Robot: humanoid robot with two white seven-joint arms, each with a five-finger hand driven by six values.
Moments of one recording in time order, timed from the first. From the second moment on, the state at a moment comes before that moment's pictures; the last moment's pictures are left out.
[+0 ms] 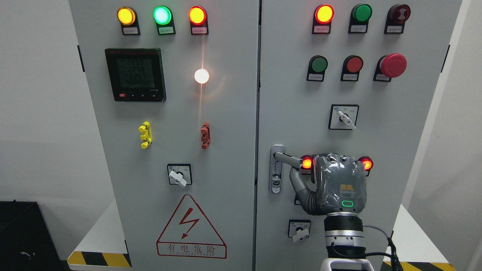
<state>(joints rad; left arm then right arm) 0.00 -0.10 -0.10 -0.07 0.07 -0.06 0.01 -0.48 0.12 0.18 -1.82 1.55 0.25 -0.01</state>
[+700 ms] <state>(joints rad) 0.00 -0.10 -0.10 -0.07 0.07 -0.06 0.01 -0.46 0.12 0.16 -1.83 1.54 0.25 -0.02</state>
